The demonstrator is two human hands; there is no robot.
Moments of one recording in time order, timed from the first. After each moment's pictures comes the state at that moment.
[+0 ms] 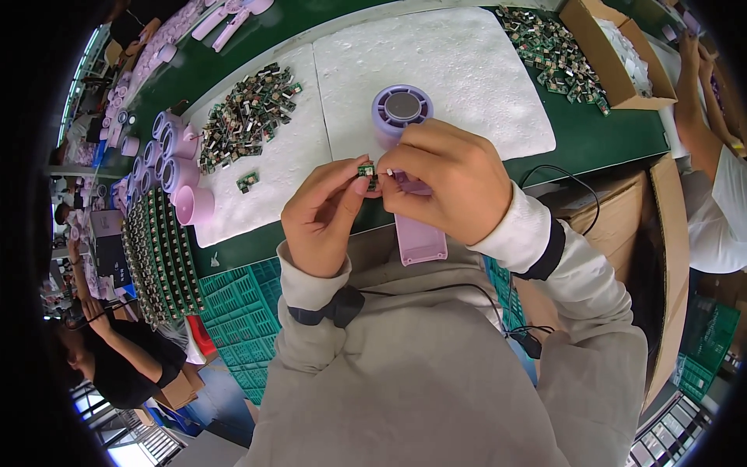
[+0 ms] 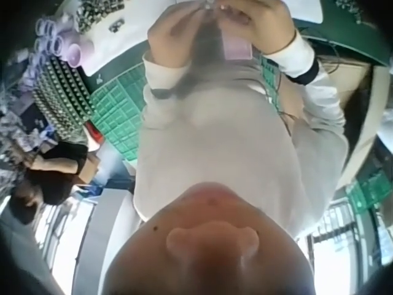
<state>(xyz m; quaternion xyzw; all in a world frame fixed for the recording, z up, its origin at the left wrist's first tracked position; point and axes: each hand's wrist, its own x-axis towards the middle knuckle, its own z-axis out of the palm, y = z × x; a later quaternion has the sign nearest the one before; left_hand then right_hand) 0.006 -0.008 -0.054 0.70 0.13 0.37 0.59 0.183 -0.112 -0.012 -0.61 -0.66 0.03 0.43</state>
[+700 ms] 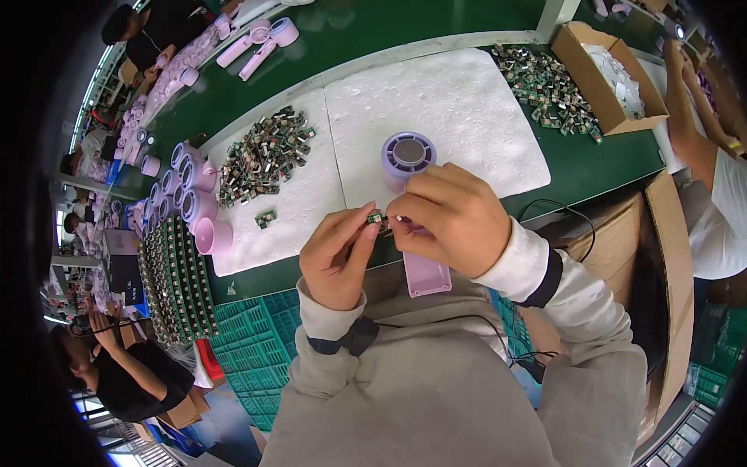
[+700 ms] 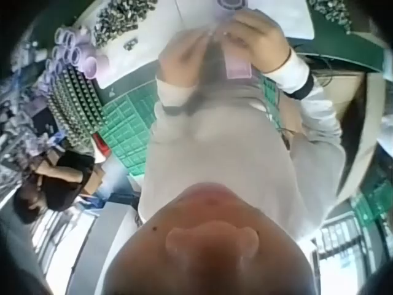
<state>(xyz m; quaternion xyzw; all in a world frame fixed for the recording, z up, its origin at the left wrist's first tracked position) 0.002 -0.014 -0.045 0.76 0.20 0.39 0.48 0.186 -0.111 -0.005 -0.59 -0.69 -0.03 0.40</state>
